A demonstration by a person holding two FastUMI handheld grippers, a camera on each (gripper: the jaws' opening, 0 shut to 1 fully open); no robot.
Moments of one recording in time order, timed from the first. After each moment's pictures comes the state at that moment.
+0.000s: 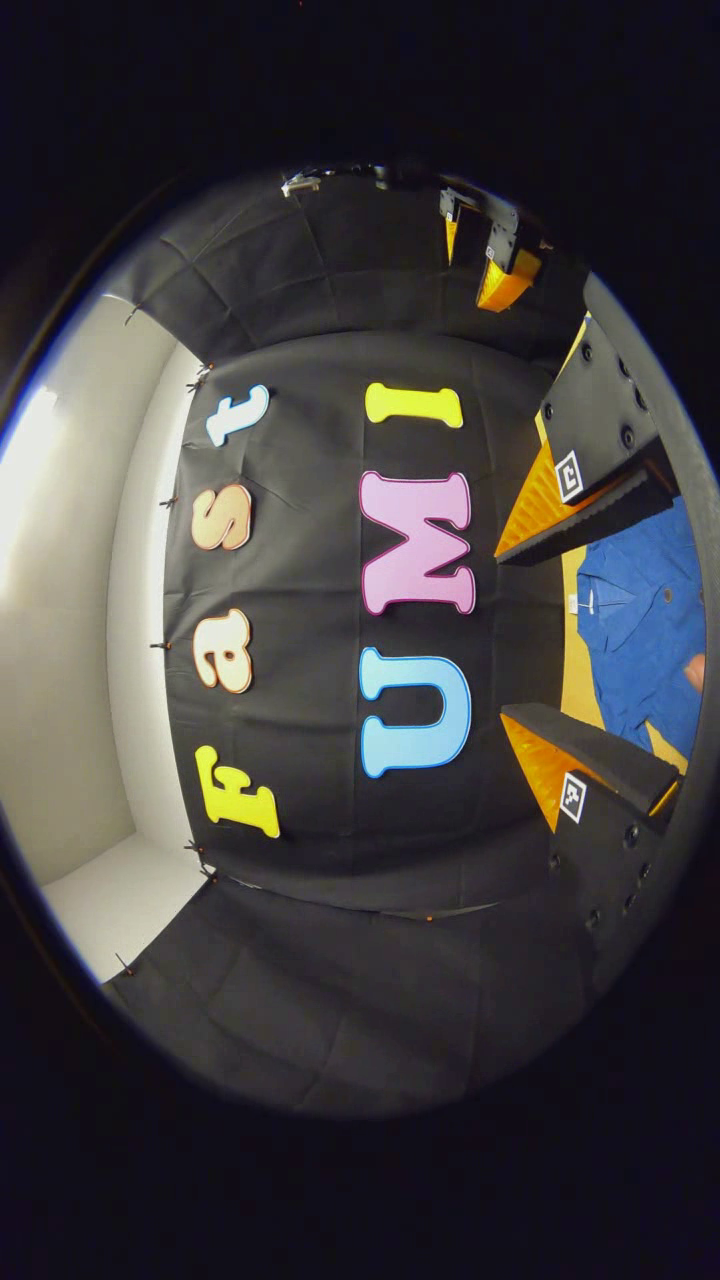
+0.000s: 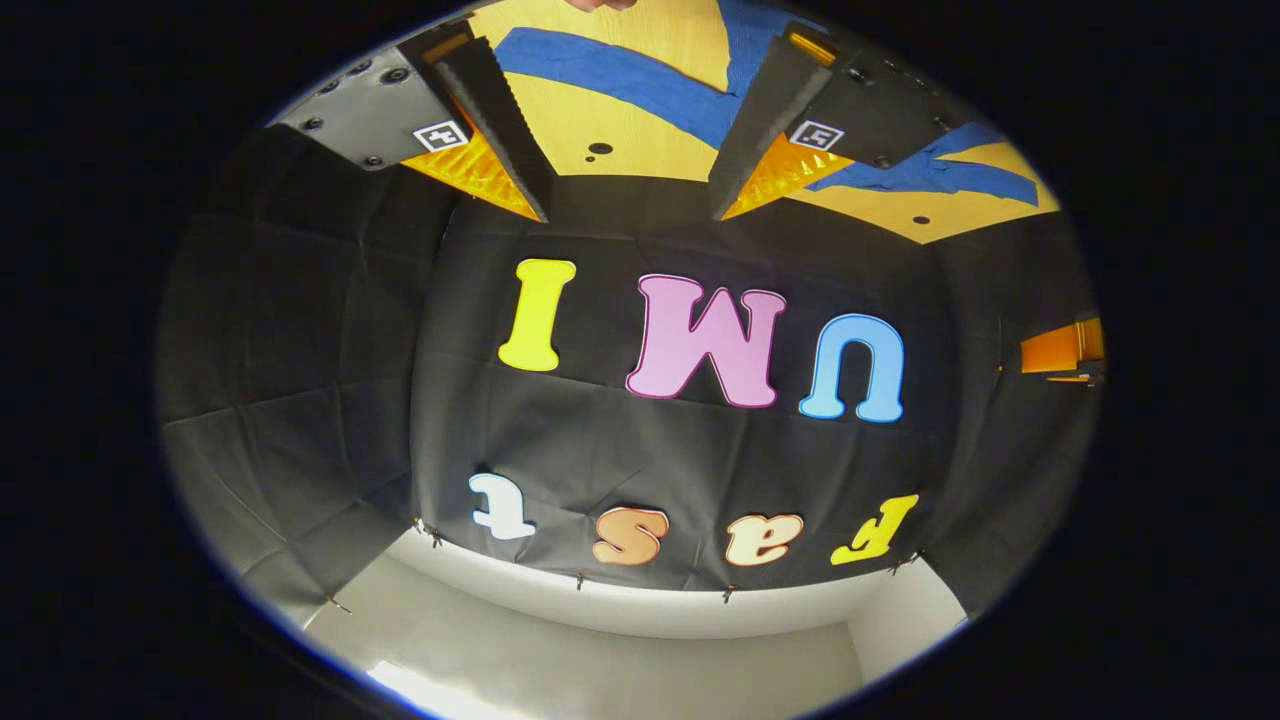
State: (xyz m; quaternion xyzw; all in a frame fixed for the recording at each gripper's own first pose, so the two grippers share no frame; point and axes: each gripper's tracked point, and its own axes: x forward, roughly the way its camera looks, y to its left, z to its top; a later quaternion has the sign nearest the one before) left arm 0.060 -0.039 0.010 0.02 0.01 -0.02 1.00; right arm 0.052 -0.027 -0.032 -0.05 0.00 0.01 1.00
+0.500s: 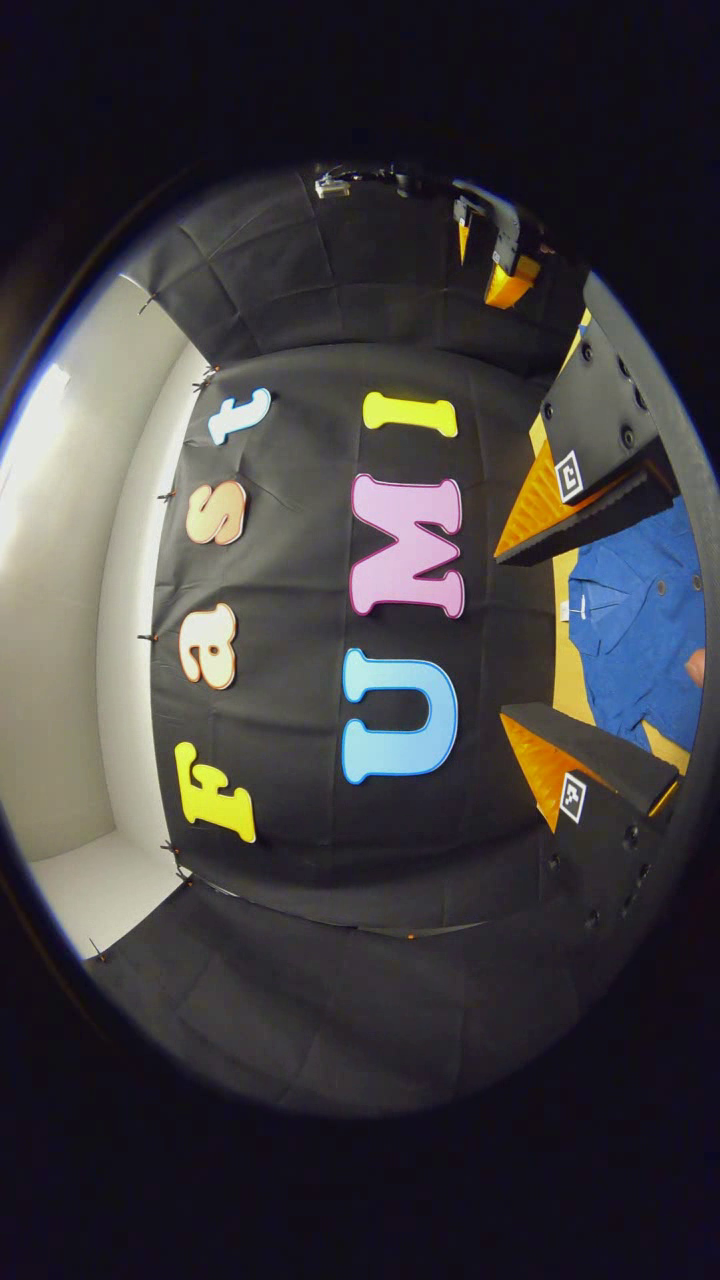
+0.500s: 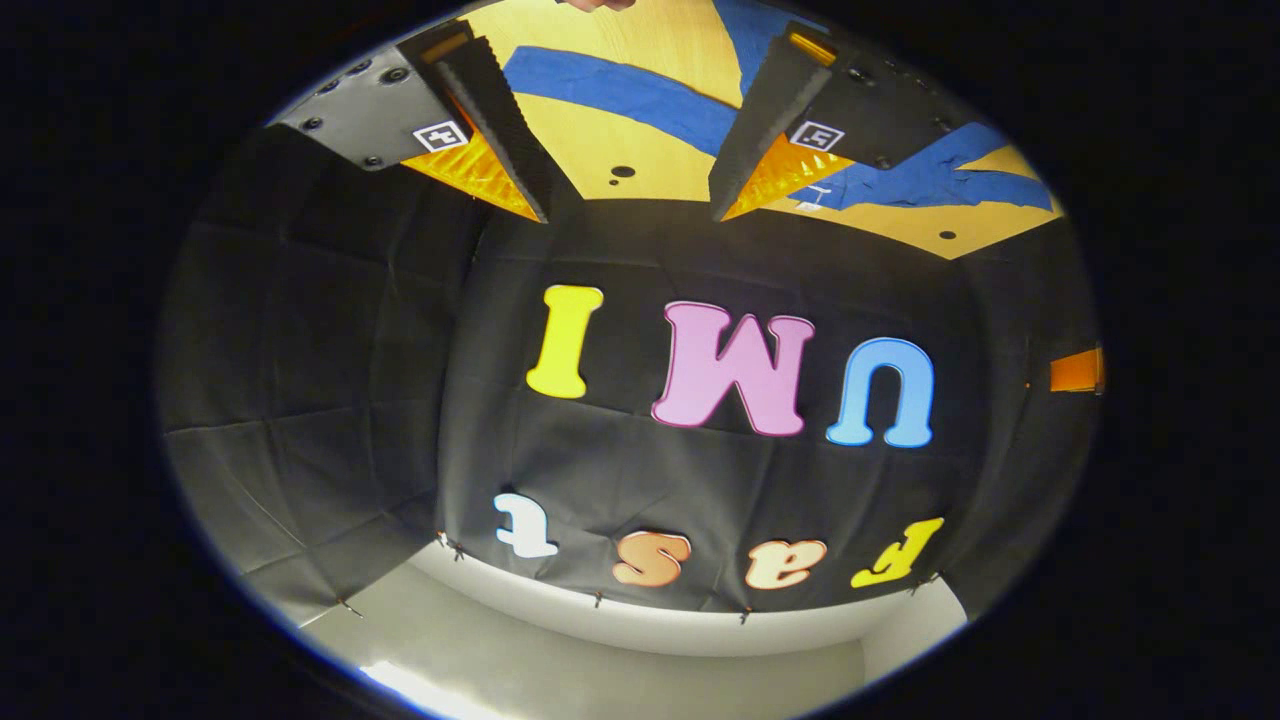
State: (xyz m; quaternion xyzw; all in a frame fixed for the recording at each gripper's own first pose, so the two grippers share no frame) left arm 0.070 0.002 -0.008 0.01 0.03 -0.05 1.00; right arm 0.041 -0.044 -0.060 -0.04 0.04 -0.06 1.00
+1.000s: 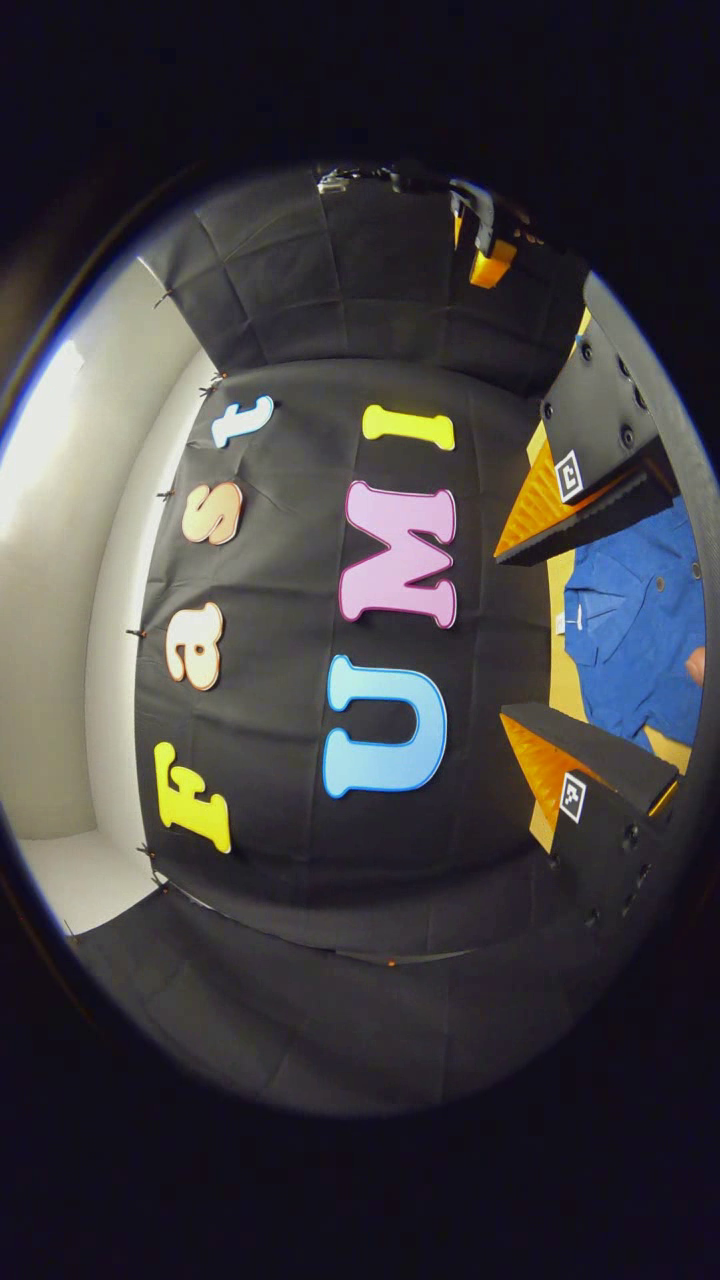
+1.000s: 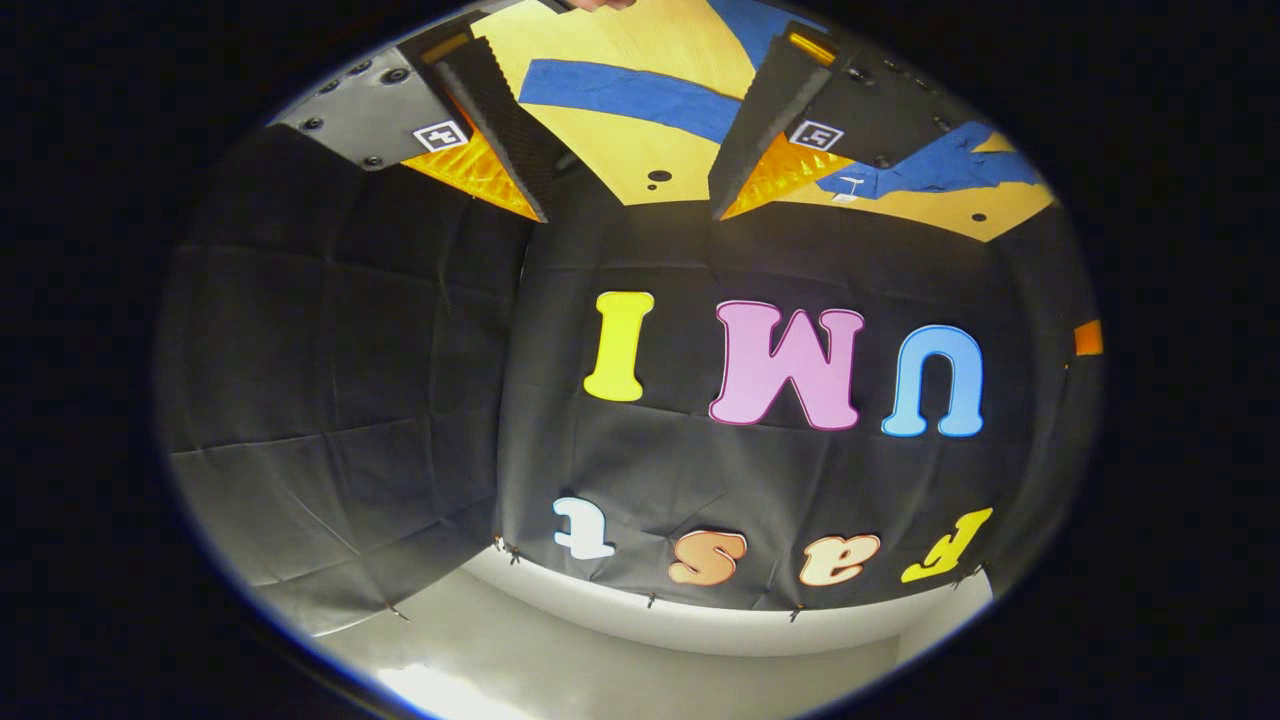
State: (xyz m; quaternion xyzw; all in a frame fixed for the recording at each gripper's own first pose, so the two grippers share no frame) left arm 0.098 0.015 -0.021 -0.02 0.04 -0.11 0.99; right arm 0.030 -0.065 -0.061 -0.04 0.04 -0.12 0.99
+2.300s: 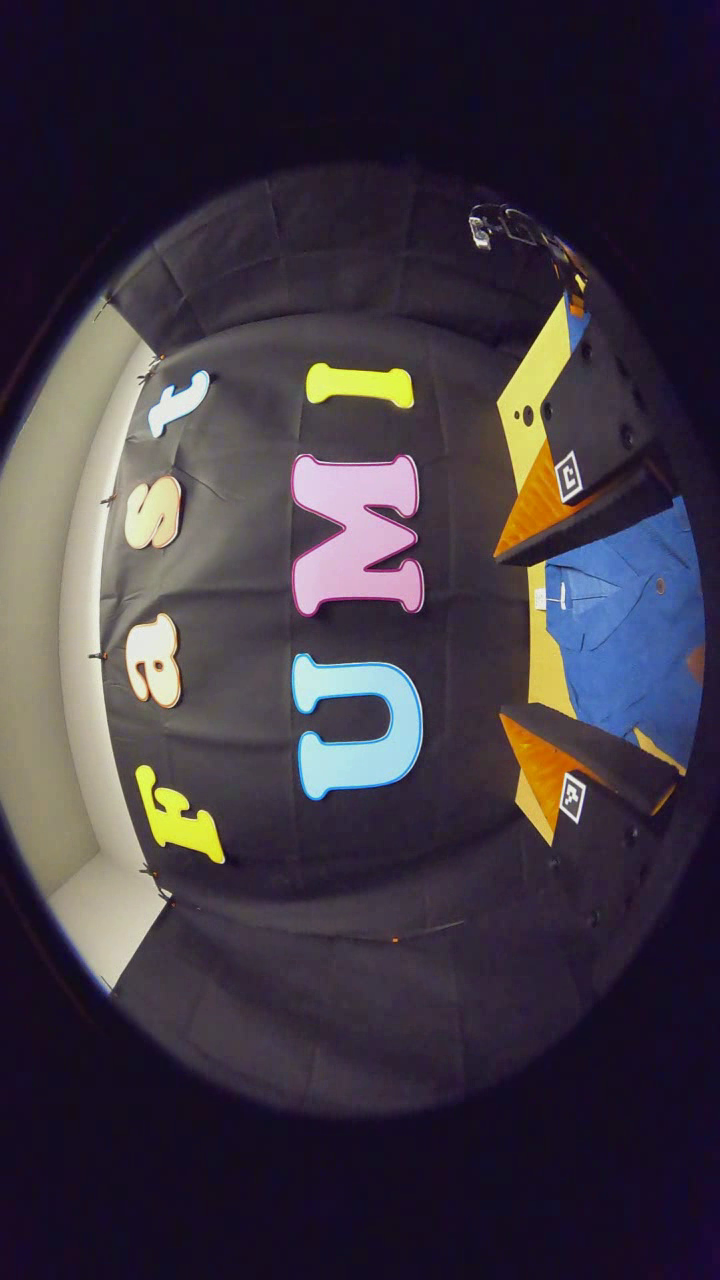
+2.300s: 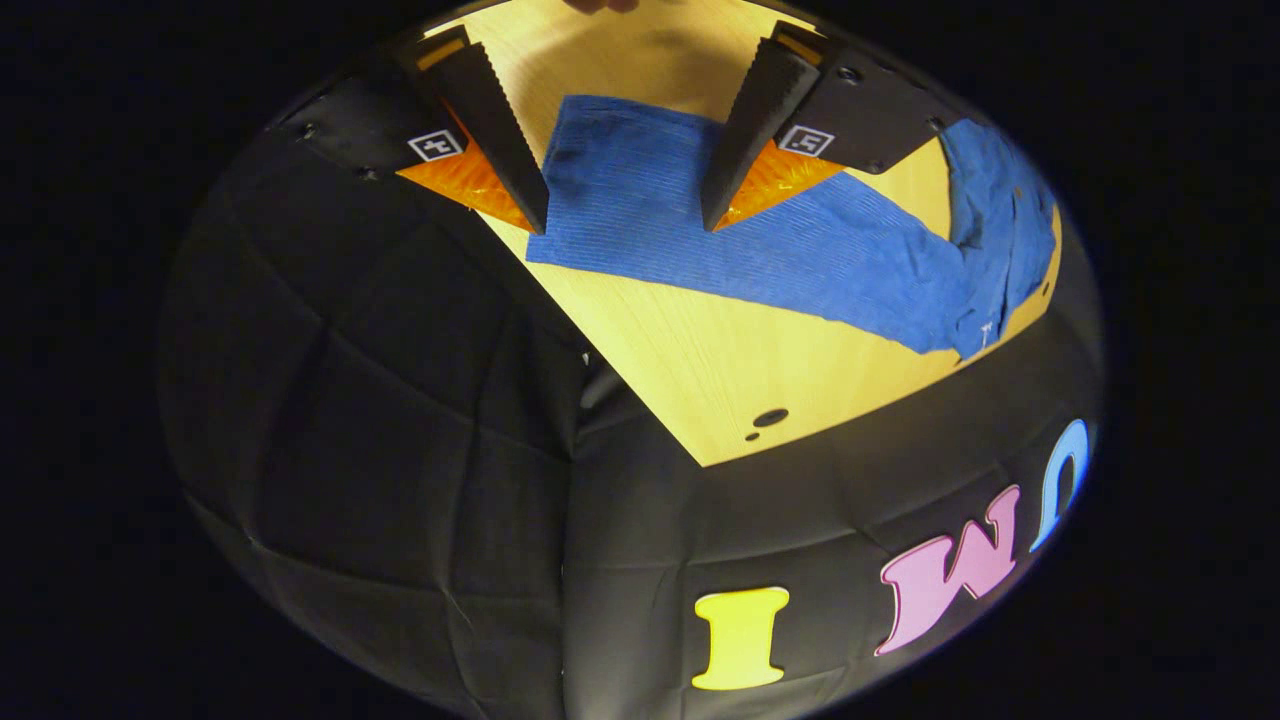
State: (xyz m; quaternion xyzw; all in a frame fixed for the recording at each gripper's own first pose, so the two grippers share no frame) left arm 0.139 -0.050 -0.049 0.04 0.10 -0.01 0.99; right arm 0.099 -0.232 -0.416 0.08 0.39 -0.16 0.90
